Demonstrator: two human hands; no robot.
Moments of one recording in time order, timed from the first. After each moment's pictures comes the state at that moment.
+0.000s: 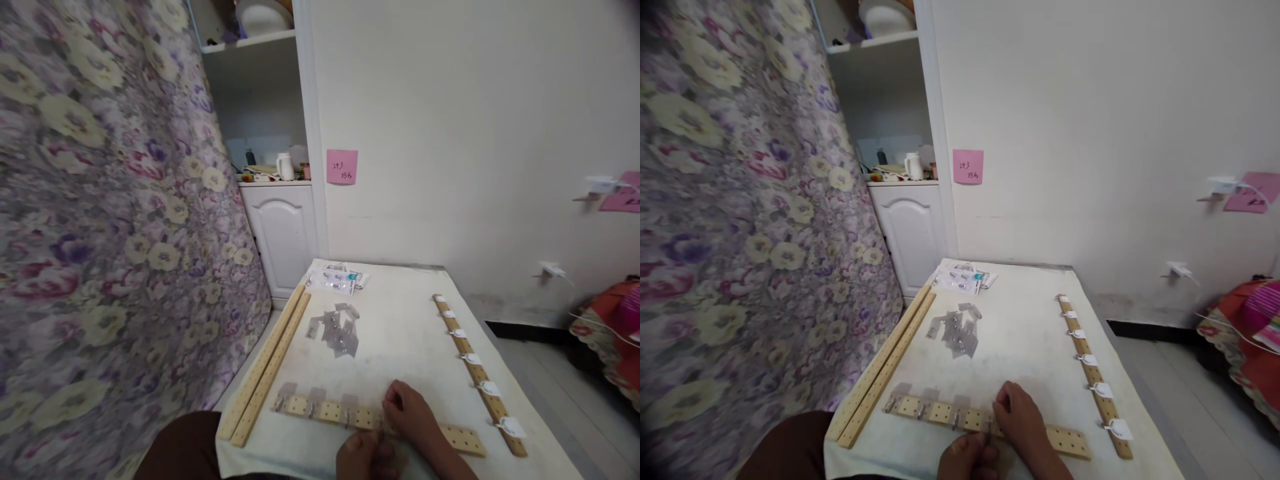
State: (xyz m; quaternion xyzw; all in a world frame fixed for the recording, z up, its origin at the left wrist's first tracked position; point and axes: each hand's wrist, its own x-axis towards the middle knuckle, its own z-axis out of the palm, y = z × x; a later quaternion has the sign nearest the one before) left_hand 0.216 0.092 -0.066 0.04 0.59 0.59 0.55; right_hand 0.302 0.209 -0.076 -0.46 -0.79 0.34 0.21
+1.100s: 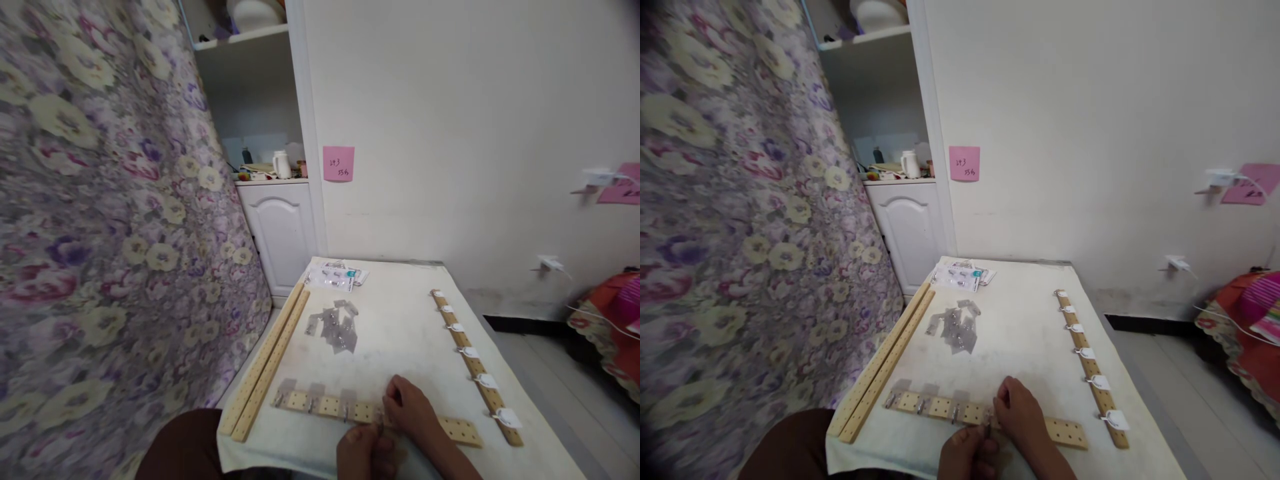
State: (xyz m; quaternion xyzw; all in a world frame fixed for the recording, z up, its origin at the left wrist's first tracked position) left_hand 0.219 0.097 -0.074 0.05 0.63 0.57 0.52; right_hand 0.306 0.203 -0.069 -0.47 -0.80 0.32 0.20
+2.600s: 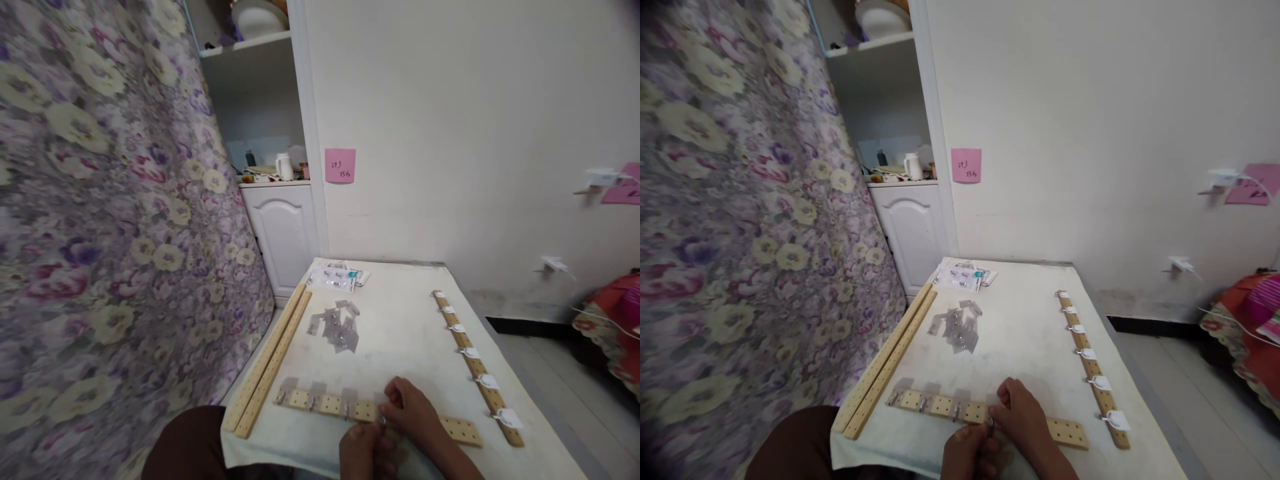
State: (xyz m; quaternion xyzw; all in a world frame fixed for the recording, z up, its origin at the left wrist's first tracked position) left_hand 0.220 0.100 -0.079 0.07 0.65 0.56 0.51; right_hand 0.312 0.197 -0.058 -0.46 -0.79 0.37 0.17
